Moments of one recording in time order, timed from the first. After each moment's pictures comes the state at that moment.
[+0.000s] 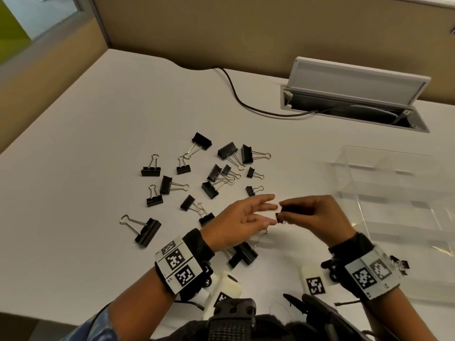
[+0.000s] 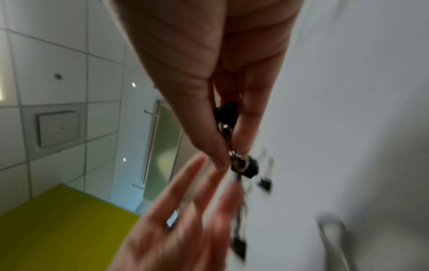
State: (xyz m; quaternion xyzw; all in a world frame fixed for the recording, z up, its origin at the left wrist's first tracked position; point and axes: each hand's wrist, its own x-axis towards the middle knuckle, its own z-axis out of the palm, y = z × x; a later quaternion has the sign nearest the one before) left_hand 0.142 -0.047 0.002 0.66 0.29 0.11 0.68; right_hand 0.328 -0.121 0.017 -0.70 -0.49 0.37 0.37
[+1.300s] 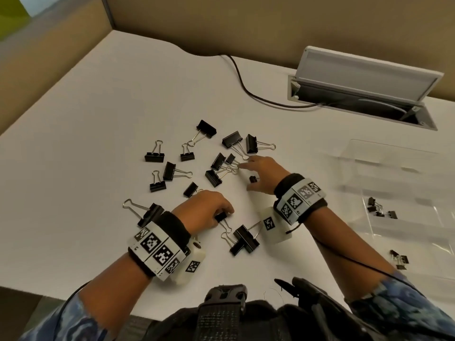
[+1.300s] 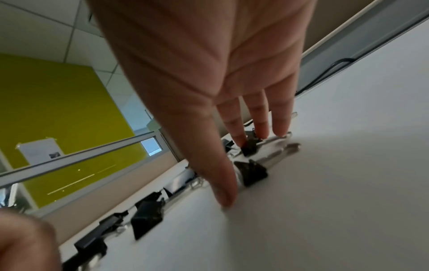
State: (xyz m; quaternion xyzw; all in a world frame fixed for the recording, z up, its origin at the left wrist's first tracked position) left_hand 0.091 -0.017 -0.015 0.87 0.35 -0.08 0.35; right_hand 0.293 -0.007 -0.018 -0.68 -0.70 0.23 -0.05
